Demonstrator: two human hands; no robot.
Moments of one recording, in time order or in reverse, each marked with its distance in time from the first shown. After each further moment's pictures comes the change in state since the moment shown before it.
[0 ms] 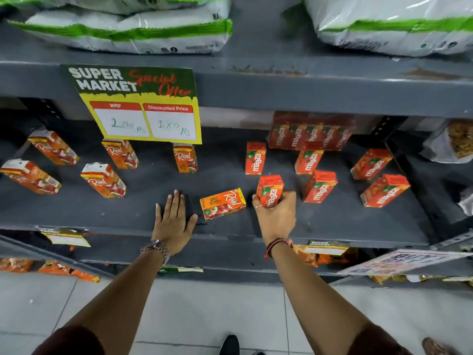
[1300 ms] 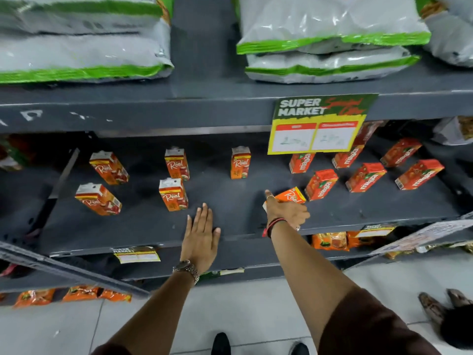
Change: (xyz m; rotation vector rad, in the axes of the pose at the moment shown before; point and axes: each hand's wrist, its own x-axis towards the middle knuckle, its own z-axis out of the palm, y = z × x) left_hand -0.023 -0.118 -0.019 -0.143 0.059 0.234; right_hand -0.081 -0.089 0.110 -0.177 0.161 0.622
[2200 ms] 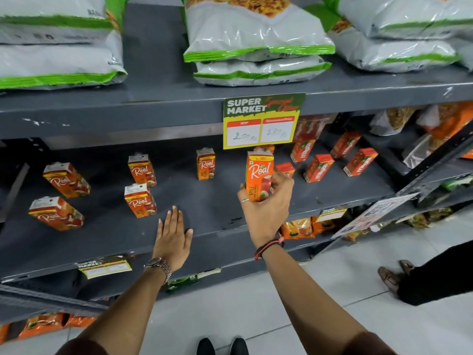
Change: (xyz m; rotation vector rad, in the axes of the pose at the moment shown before) left_hand 0.006 -0.006 -0.003 0.013 -0.104 0.023; right_hand -0.058 0.010 -0.080 0.381 0.179 -0.760
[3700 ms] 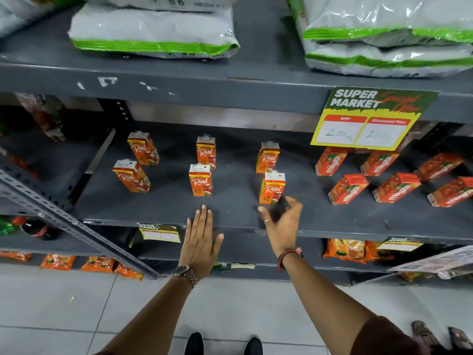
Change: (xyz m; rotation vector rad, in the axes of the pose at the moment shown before) left_hand -0.056 -0.026 0.011 -0.023 0.184 -0.106; right_hand -0.043 0.086 0.071 0.084 -0.561 0.096
